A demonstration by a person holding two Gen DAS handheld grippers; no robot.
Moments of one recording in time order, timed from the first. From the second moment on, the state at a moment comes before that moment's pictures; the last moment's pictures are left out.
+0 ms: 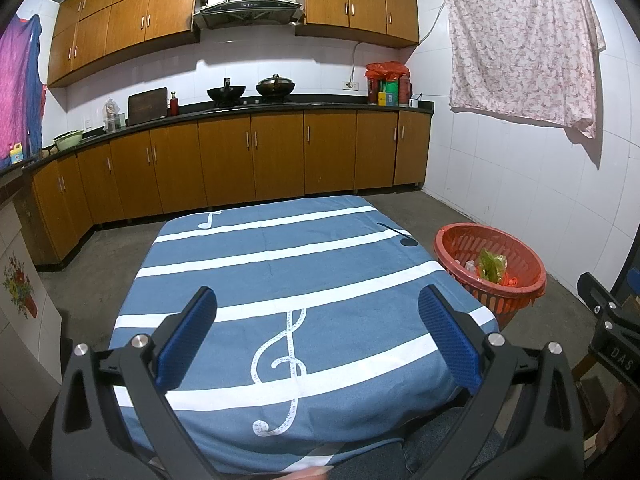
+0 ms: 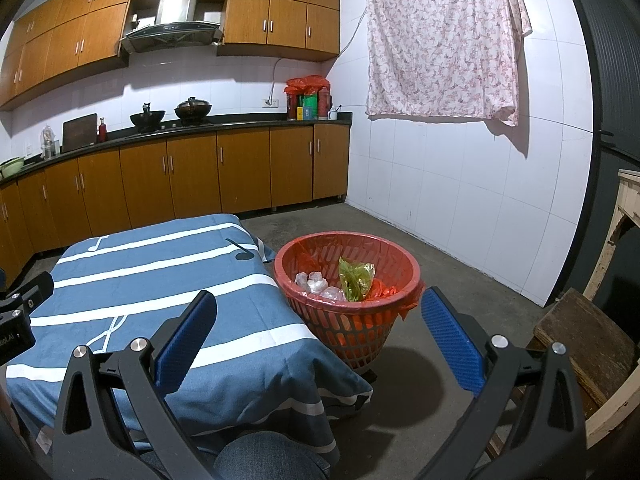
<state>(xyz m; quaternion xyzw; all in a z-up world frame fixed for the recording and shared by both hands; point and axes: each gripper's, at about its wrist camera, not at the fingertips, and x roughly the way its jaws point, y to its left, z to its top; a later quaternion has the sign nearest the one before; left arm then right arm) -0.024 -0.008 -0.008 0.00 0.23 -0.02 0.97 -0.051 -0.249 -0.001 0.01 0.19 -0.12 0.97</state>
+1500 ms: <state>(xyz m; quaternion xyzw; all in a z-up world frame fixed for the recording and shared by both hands) -0.029 -0.004 -0.013 0.00 0.23 -0.01 0.97 -0.050 -0.250 0.000 0.01 0.19 -0.12 0.97</state>
